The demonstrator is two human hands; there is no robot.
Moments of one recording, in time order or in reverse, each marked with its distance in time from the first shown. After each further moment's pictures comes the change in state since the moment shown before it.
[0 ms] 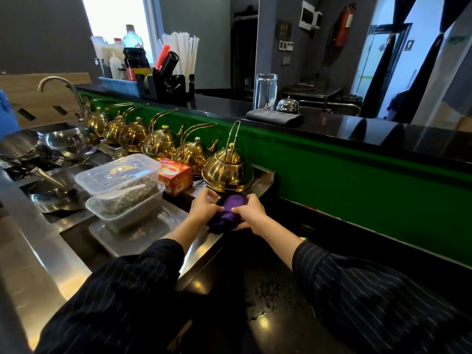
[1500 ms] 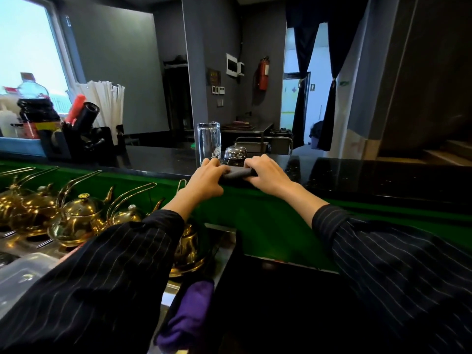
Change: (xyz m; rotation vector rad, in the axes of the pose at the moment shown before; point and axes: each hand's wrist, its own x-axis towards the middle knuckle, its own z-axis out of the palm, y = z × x) left_hand 0.173 0.200 0.053 0.846 -0.065 0.932; right_hand 0.119 -0.160 -0.176 -1.163 0.464 -0.857
